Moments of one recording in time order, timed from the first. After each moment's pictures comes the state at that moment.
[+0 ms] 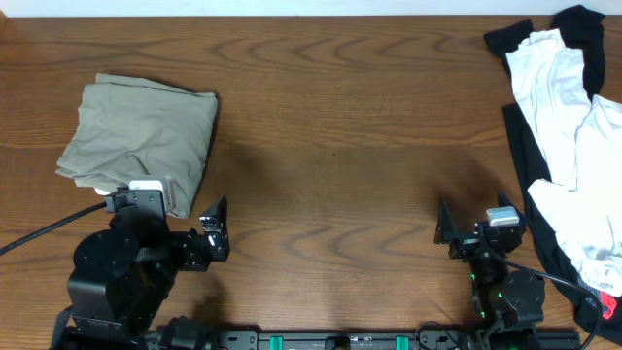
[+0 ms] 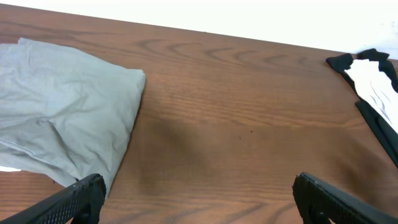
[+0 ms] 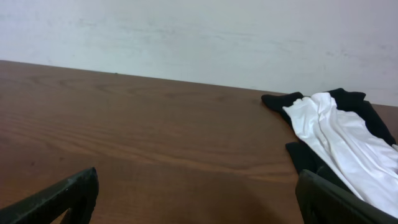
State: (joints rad) left arm -0.19 0.57 1.03 -0.97 0.05 -0.25; right arm 0.13 0.01 0.01 -0.07 0.03 -0.03
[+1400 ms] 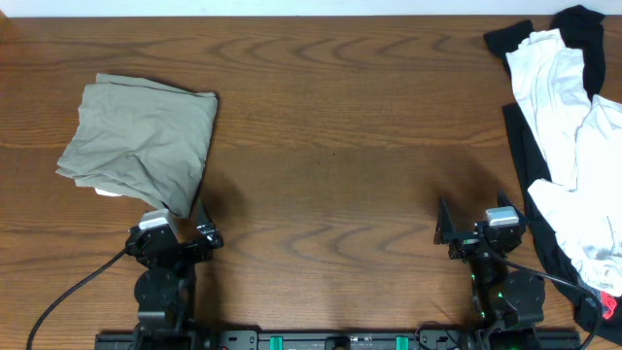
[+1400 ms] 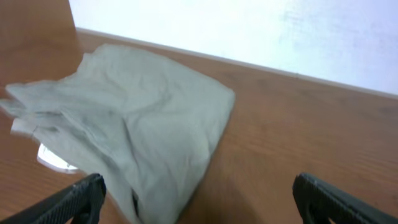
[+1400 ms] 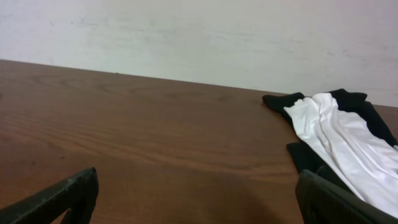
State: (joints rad) left arm -0.03 0.01 0.09 -0.28 -0.19 -0.20; right arm 0.13 0.01 0.01 -0.07 0.02 -0.03
